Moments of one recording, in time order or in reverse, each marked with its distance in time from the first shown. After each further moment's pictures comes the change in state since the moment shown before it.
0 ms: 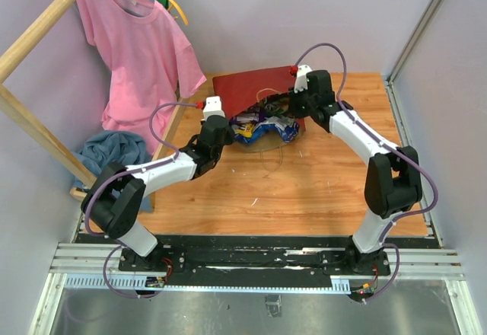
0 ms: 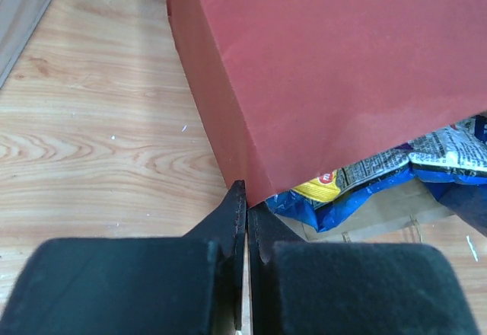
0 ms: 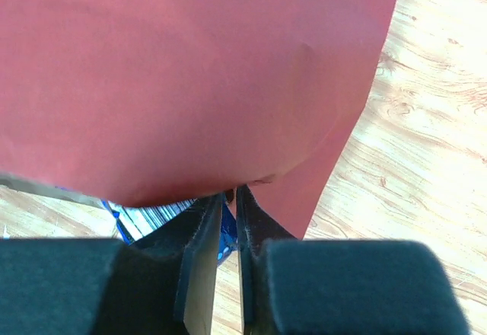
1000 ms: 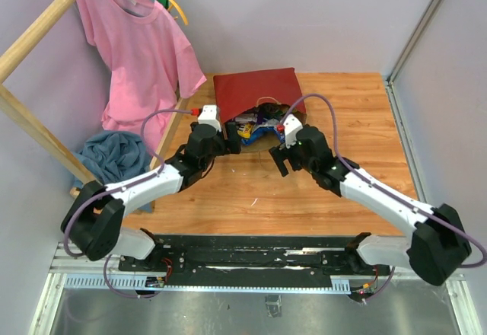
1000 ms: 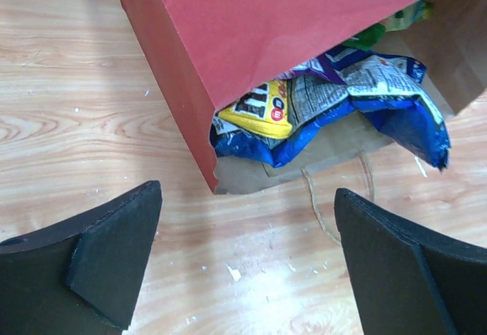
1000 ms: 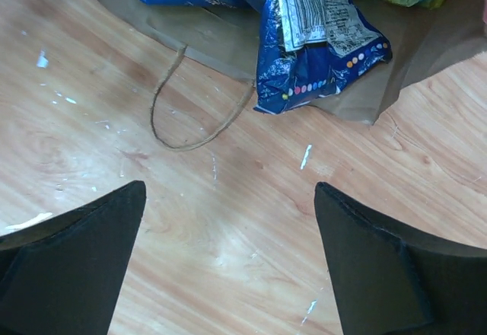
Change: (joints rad) left arm 0.000 -0.158 -0.109 -0.040 0.193 0.027; right arm 0.332 -0.568 -0.589 0.051 0.277 -0.059
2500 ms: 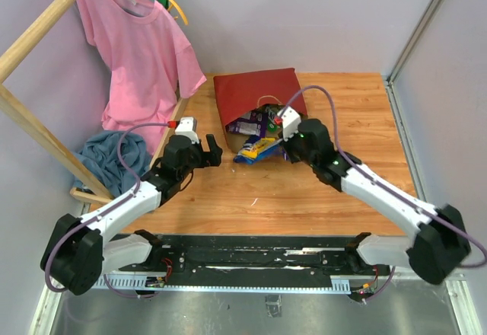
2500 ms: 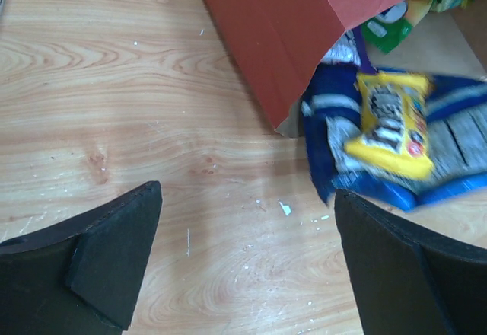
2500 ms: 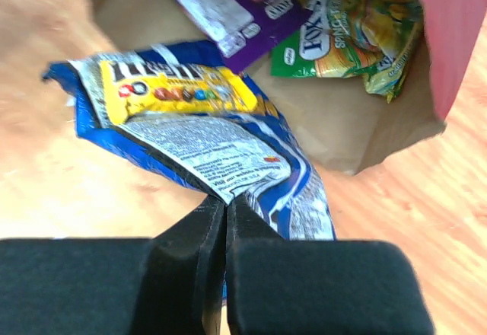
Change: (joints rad) left arm 0.138 -0.278 -0.201 -0.123 0.142 -0.008; right arm -0.009 0.134 0.121 0.056 -0.005 -0.120
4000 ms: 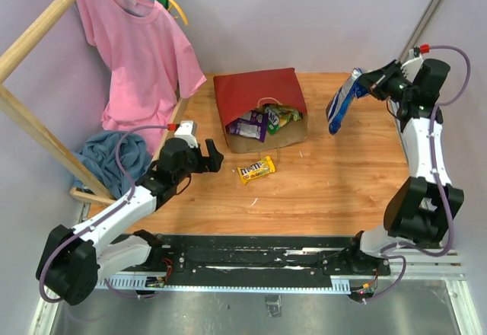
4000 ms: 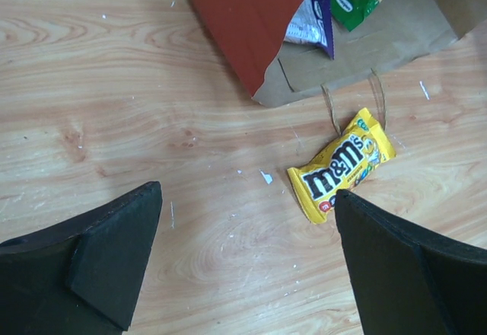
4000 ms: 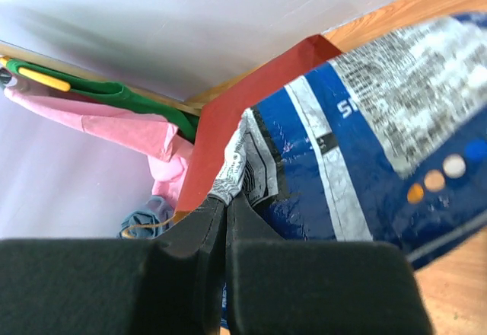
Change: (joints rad) left arm 0.006 -0.100 -0.015 -0.093 0.097 -0.007; right arm -0.947 0.153 0.410 0.039 -0.921 0.989
